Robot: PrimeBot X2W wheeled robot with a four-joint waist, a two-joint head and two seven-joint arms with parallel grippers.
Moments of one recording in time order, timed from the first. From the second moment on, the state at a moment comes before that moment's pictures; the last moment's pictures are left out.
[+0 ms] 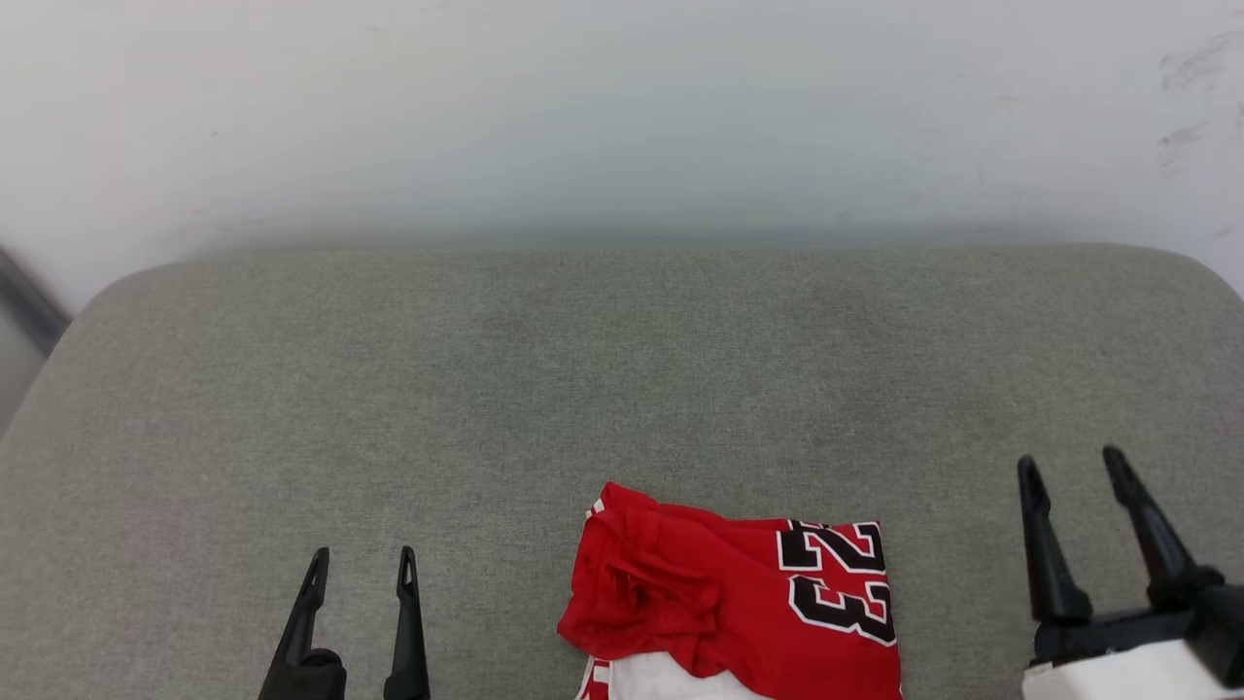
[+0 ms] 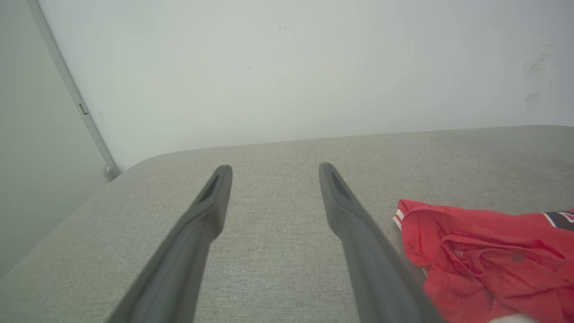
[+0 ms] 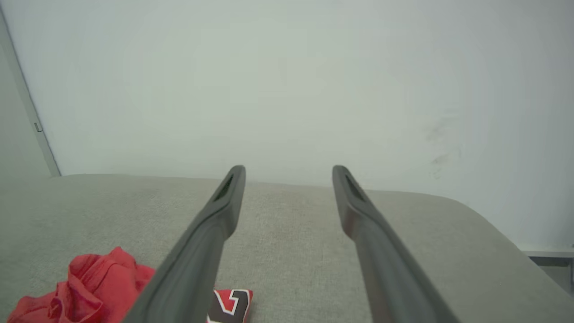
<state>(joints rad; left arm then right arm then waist) 0.19 0.08 -0.09 -0.03 -0.02 0.11 -0.26 0.14 -0.09 -0.04 -0.06 0.11 0.13 -0.26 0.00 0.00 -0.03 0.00</state>
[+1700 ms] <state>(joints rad) 0.02 0.07 -0.11 -0.02 -0.01 0.07 -0.26 -0.32 -0.47 0.54 0.35 1.00 0.14 0.66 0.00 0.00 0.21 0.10</state>
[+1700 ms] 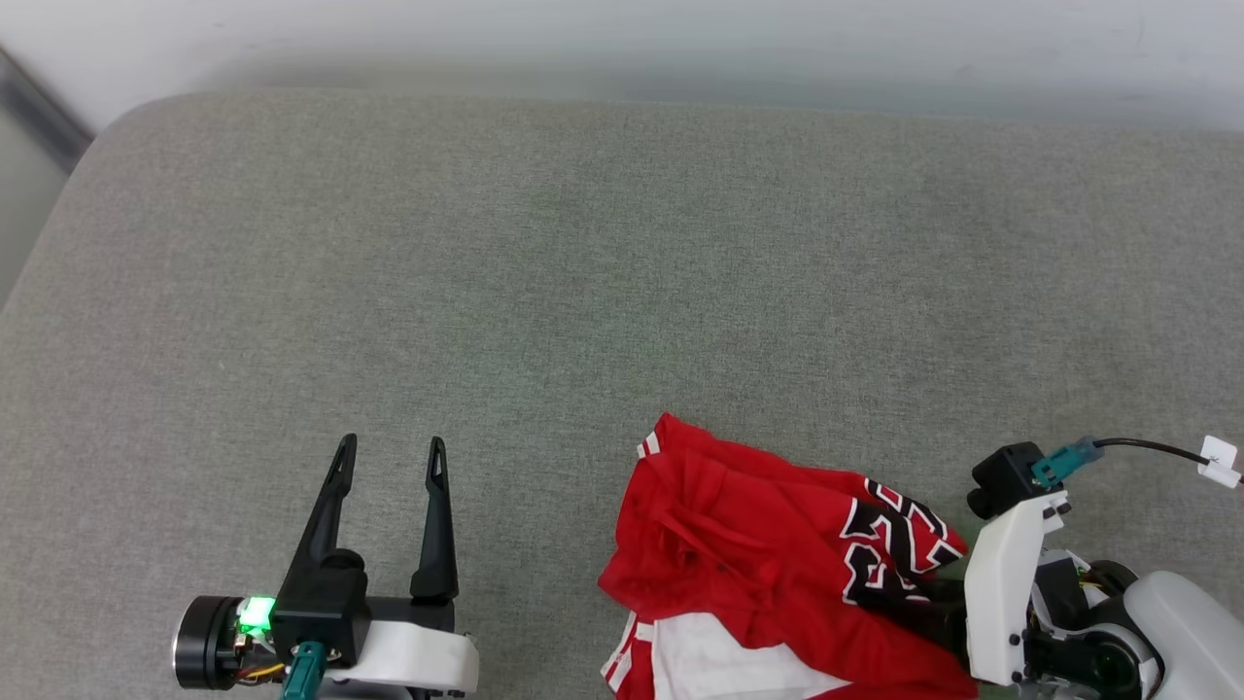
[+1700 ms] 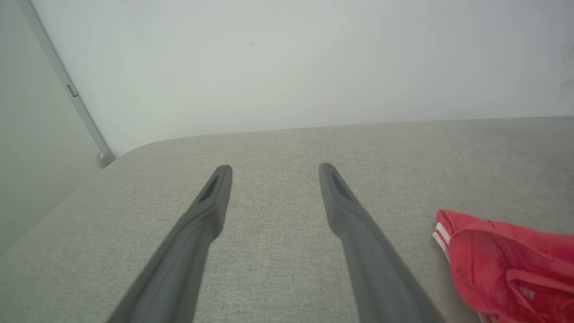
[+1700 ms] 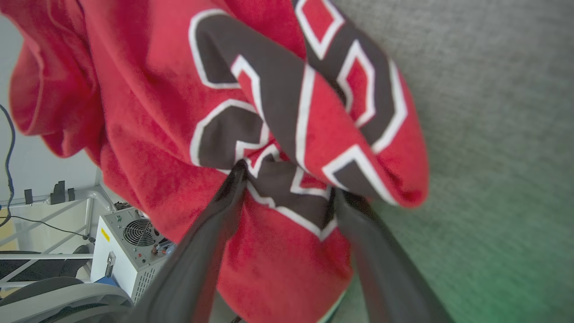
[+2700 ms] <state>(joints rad) 0.11 0.06 -0.05 -0.05 -0.03 0.10 -0.26 -0.62 -0.88 0.82 0.12 0.84 0.13 0.40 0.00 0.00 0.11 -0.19</state>
